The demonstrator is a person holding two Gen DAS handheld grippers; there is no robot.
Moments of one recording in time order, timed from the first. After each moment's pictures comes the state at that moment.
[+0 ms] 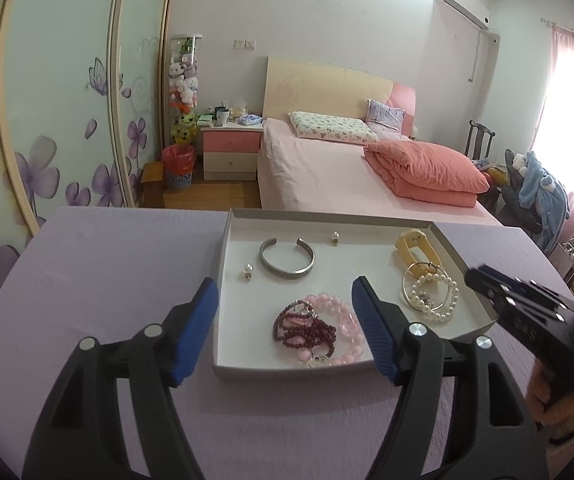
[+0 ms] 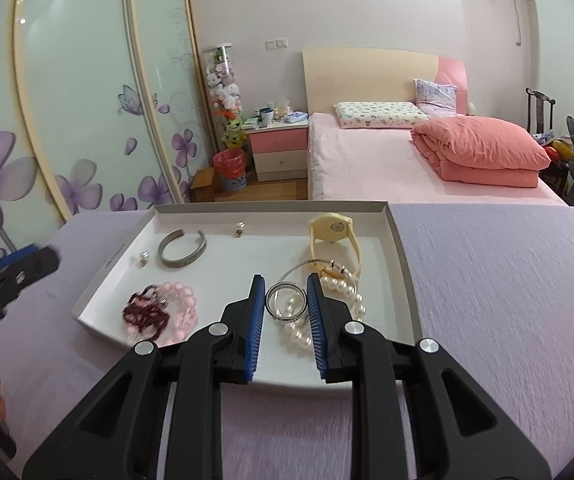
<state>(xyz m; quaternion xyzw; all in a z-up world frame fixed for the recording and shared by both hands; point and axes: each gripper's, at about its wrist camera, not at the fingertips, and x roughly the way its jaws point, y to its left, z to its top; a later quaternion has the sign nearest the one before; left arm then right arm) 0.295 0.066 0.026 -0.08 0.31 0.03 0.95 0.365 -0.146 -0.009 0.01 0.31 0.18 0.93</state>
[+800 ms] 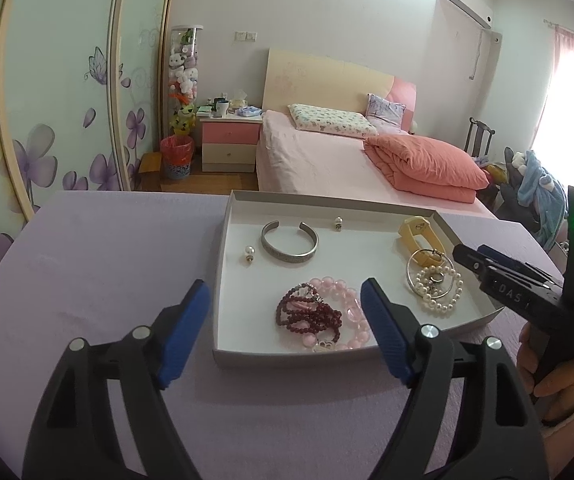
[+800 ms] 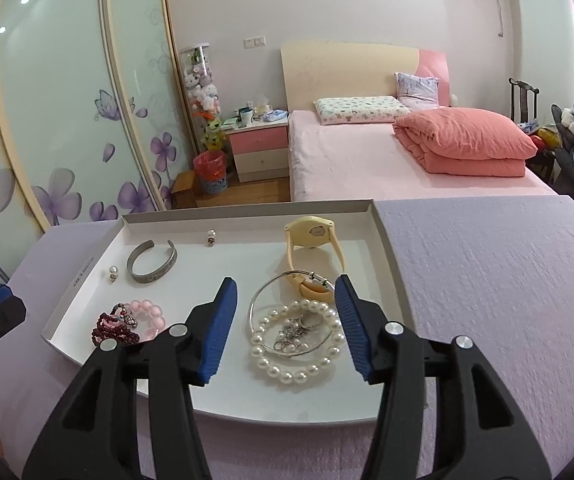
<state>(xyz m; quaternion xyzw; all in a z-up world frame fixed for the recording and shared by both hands) 0.295 0.069 0.012 -0.08 0.32 0.02 0.94 0.390 -0.150 -0.019 0.02 0.32 0.14 0.94</state>
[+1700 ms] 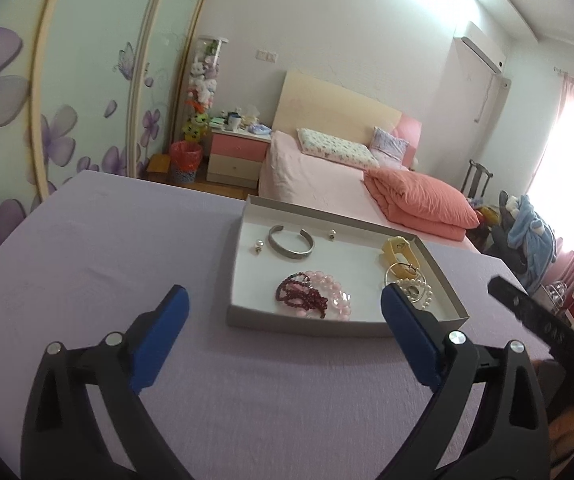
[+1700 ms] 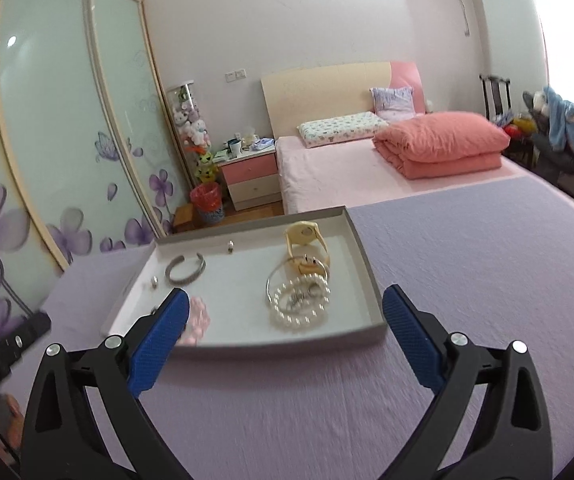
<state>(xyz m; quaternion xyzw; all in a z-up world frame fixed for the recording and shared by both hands) 0.217 0.076 0.029 -0.15 0.27 0.04 0.95 0.298 -0.166 0.016 0.07 0.28 0.12 0.95</state>
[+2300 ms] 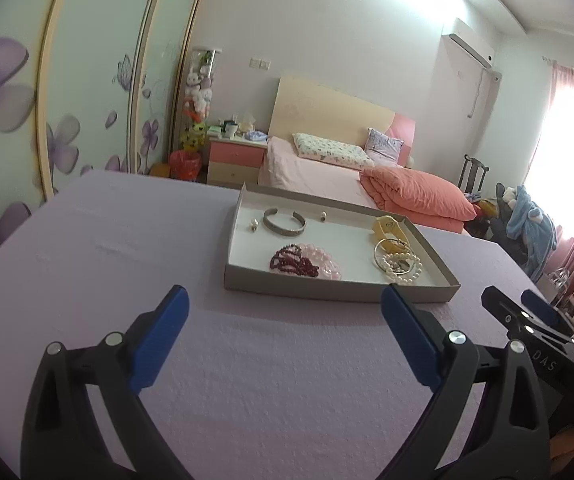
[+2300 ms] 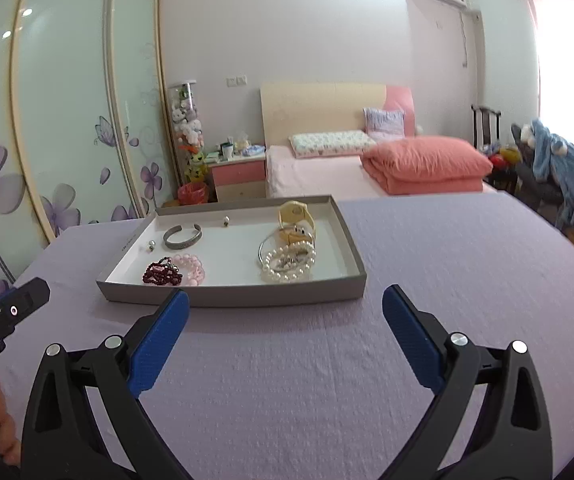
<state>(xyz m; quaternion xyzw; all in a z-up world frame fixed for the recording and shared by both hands) 0.178 0.052 0.019 -0.12 0.26 0.04 0.96 0.241 -0.157 -0.003 0.02 0.24 0.09 0.97</state>
